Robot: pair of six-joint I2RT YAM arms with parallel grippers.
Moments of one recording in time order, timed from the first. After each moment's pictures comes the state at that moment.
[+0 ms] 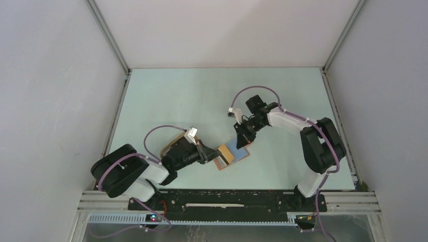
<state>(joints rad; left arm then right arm) -0.75 1.44 0.12 1.15 0.24 -0.95 0.49 1.73 1.14 -0.67 -0.75 -0.29</state>
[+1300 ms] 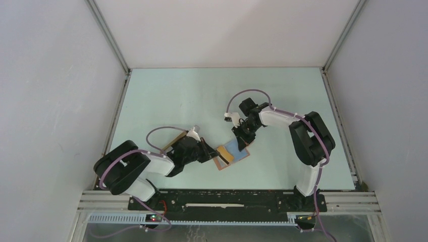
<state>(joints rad) -0.75 1.48 0.27 0.70 0.11 -1.07 0.55 1.87 1.20 -0.72 -0.53 -0.25</state>
